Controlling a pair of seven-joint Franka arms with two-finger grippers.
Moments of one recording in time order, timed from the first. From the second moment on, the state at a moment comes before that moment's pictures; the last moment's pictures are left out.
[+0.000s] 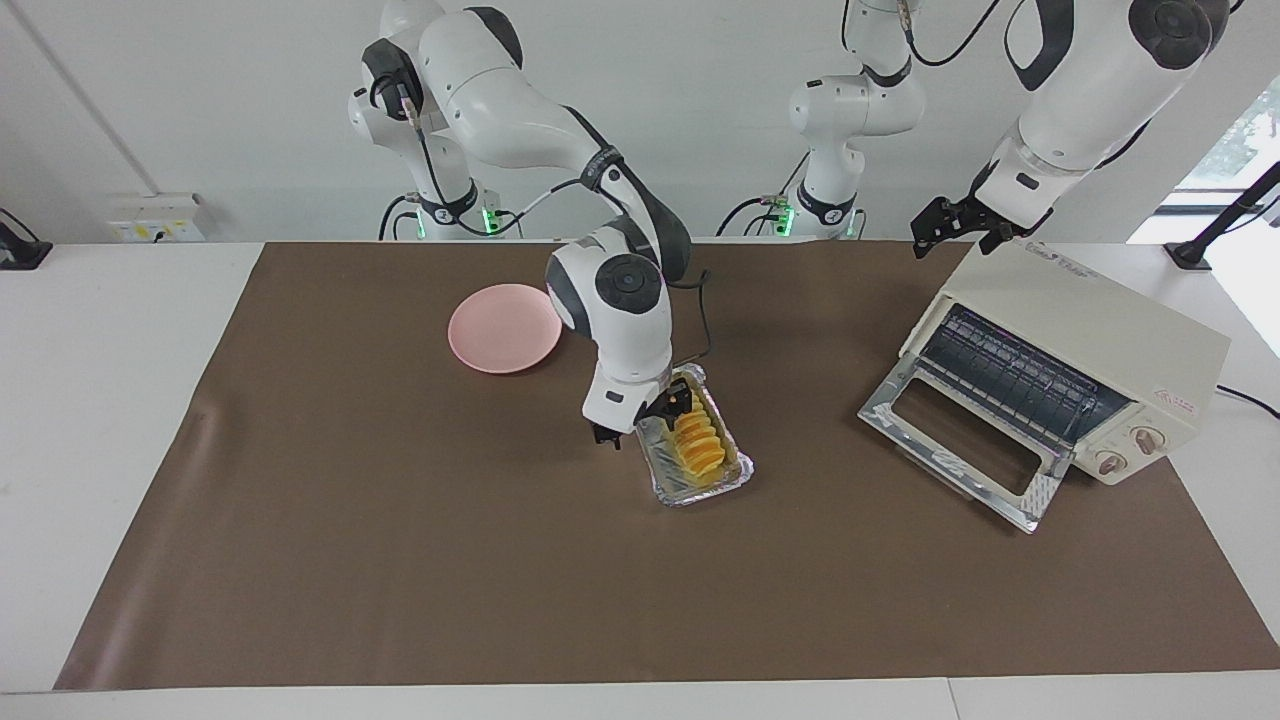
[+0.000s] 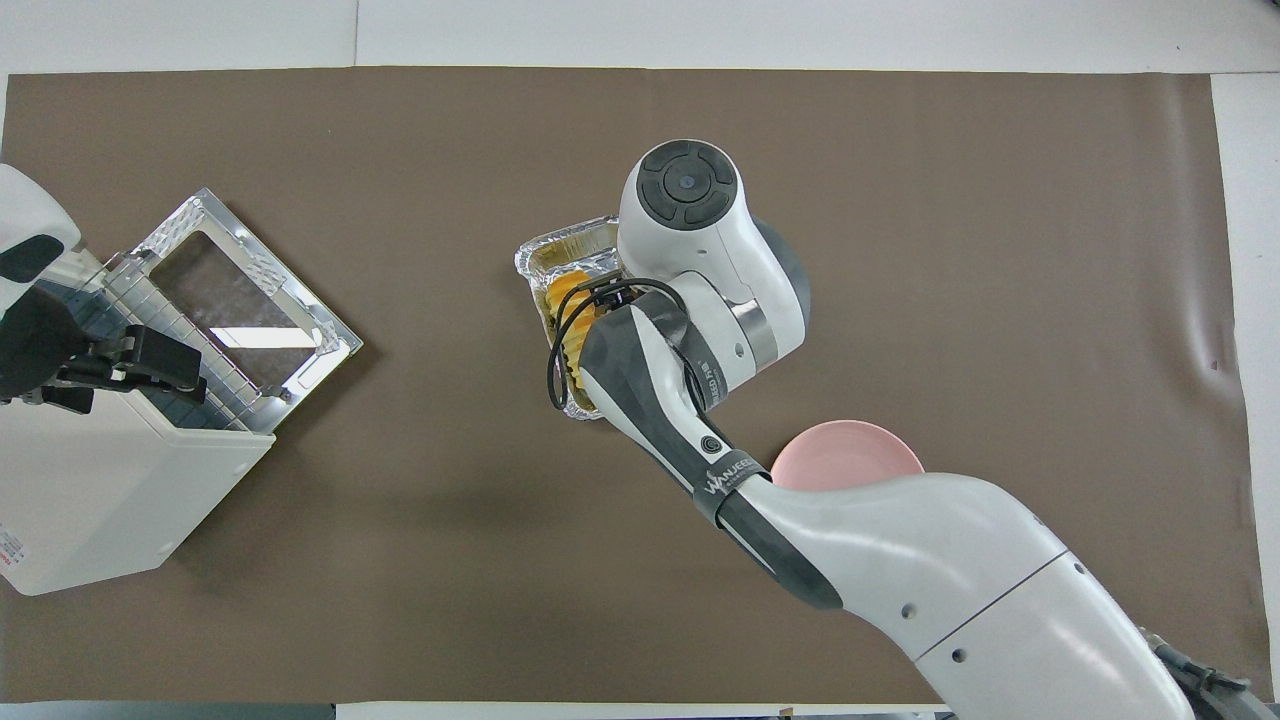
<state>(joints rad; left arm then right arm) -0.03 -0.06 -0.07 -1.67 -0.04 1.40 -0.10 0.47 0.64 0.08 -1.38 0.00 2.06 0.24</state>
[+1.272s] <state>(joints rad) -0.03 -0.09 -0.06 -1.70 -0.04 1.43 -0.10 0.34 0.59 0.07 -1.49 0.00 2.18 0.08</state>
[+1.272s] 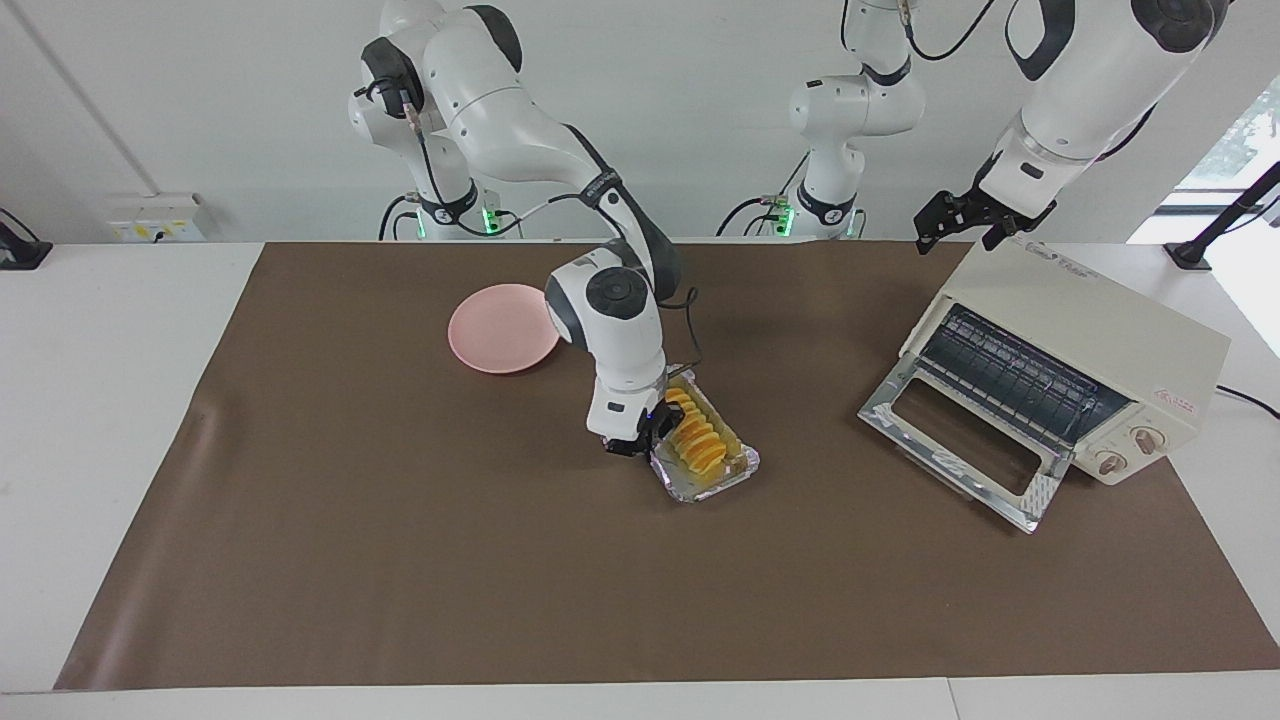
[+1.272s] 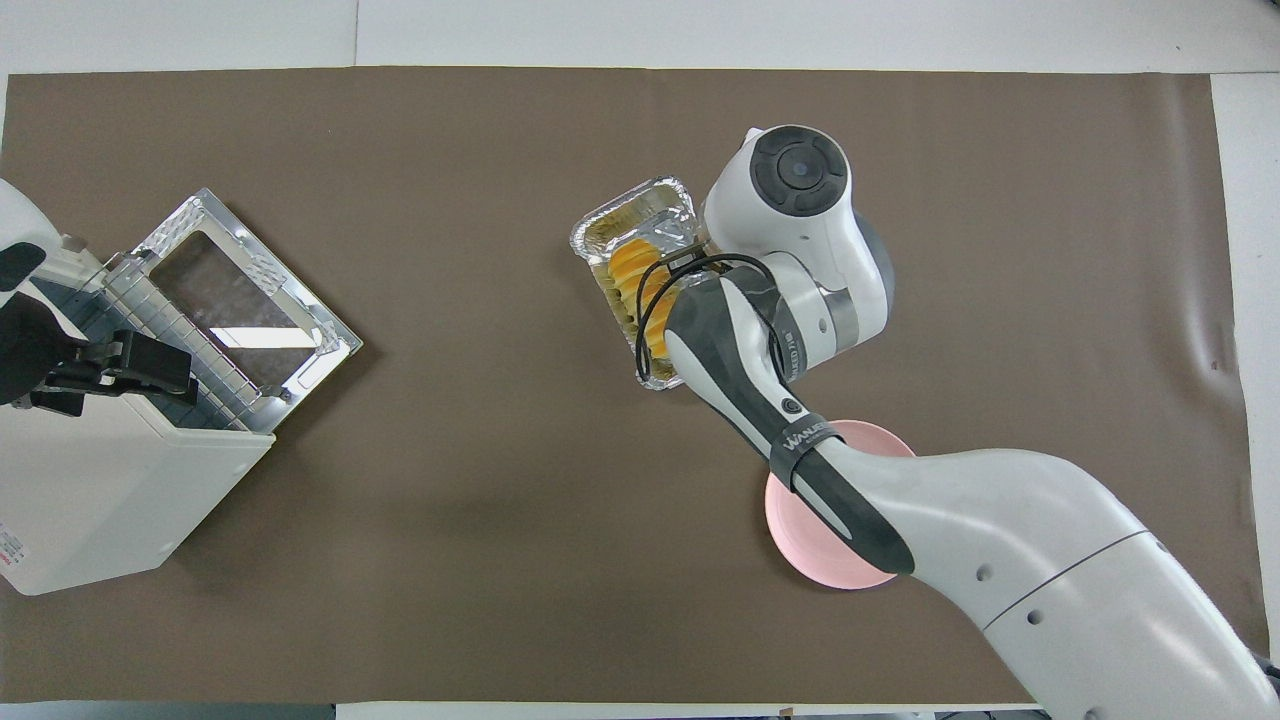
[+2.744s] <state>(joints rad) -0.03 -0.09 -0.06 -1.70 -0.04 1.43 -0.10 0.09 0.35 0.08 -1.64 0.05 1.99 0.01</state>
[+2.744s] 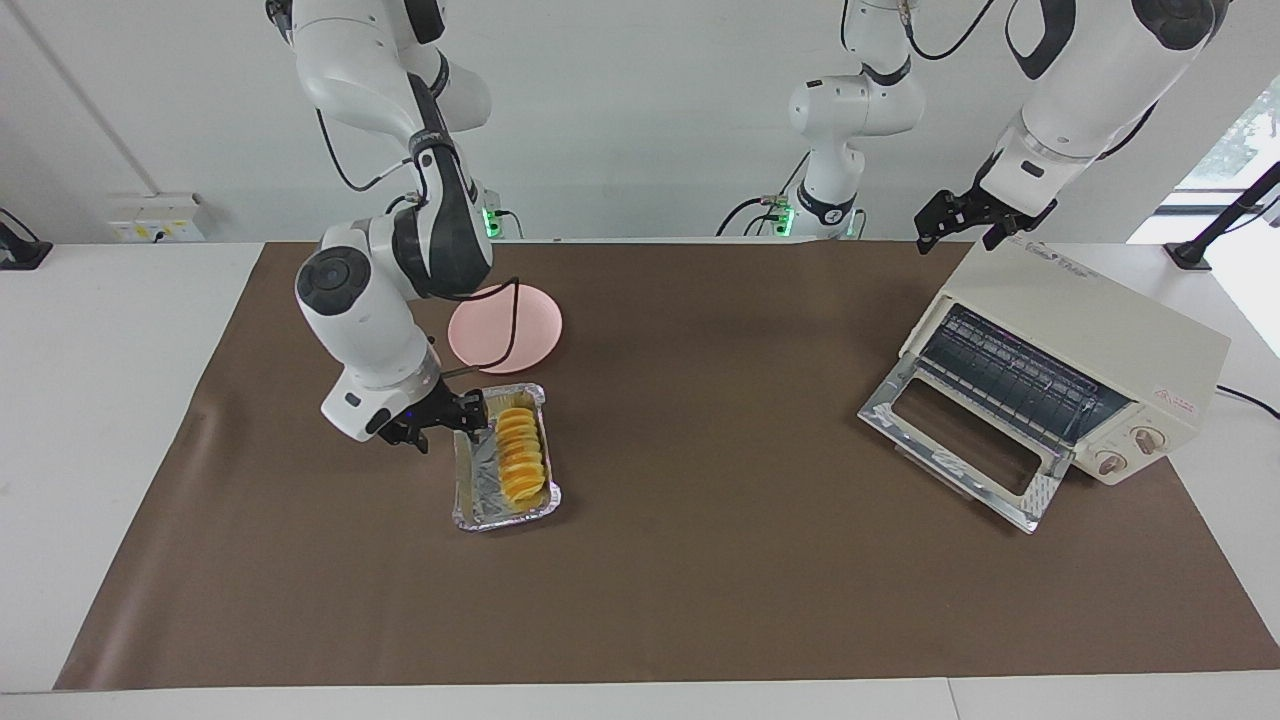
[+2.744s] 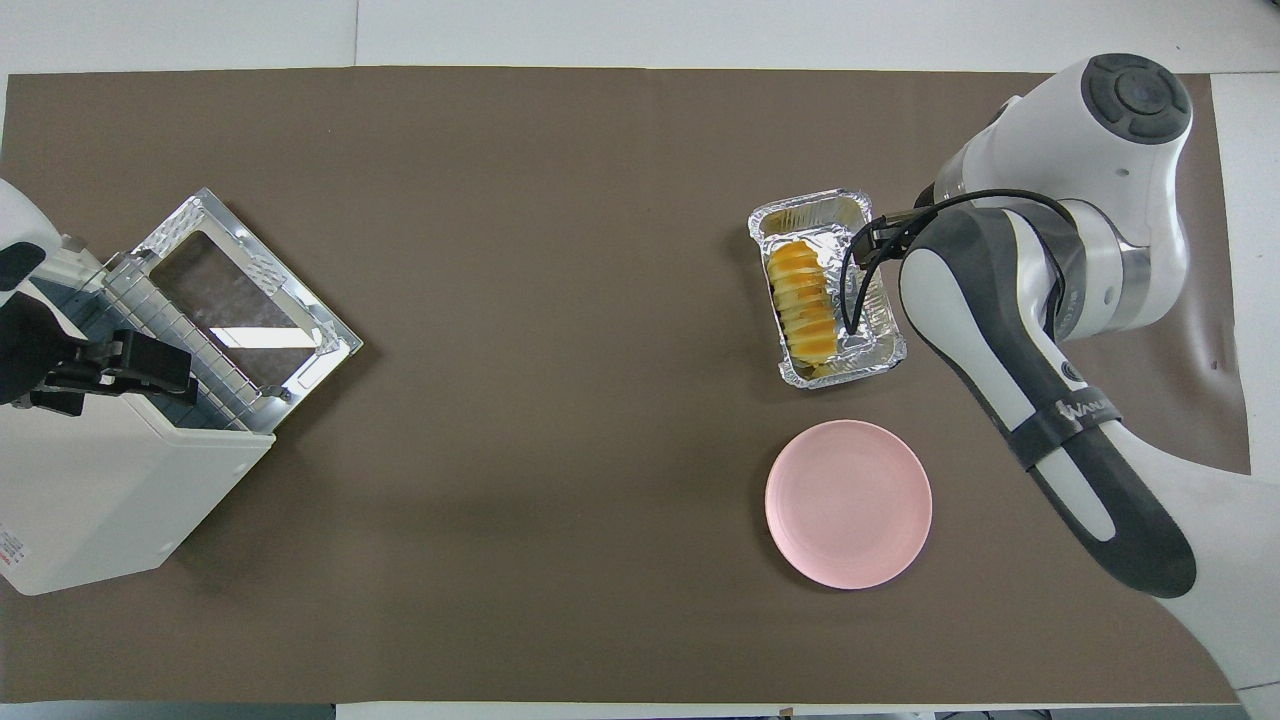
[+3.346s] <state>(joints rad) -0.03 -0.09 -0.06 -1.70 -0.04 1.43 -0.10 0.18 0.41 0.08 -1.67 0.05 2.09 0.07</state>
